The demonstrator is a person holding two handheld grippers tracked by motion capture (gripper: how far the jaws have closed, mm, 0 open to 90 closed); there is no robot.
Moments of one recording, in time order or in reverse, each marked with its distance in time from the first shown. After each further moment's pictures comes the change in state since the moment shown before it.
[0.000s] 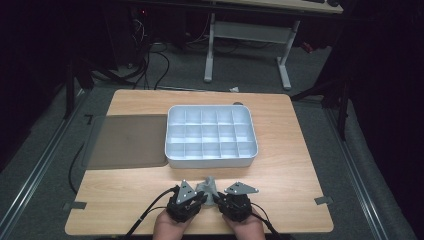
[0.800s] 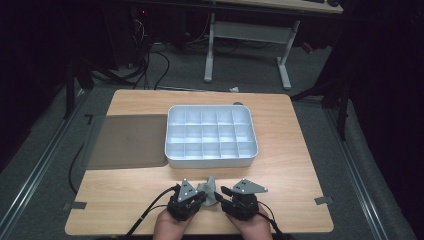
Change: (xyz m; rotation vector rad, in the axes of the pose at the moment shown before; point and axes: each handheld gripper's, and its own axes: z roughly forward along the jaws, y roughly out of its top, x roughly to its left) left arm 0.001 0.001 0.003 0.018 0.002 -0.008; right arm -0.002 0.015 -0.028 -0.077 0.009 -0.052
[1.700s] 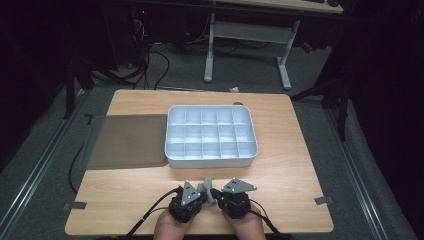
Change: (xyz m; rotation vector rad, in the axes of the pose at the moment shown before) left arm -0.009 0.000 0.000 0.006 0.055 0.076; right arm 0.008 0.001 0.023 0.021 0.027 -0.056
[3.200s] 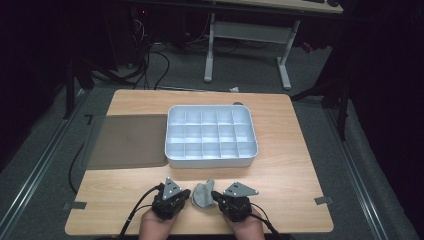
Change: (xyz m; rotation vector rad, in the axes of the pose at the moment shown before) left arm 0.033 -0.012 -0.022 0.036 0.029 -0.109; right arm 0.000 -0.012 -0.001 -0.016 -0.008 0.018
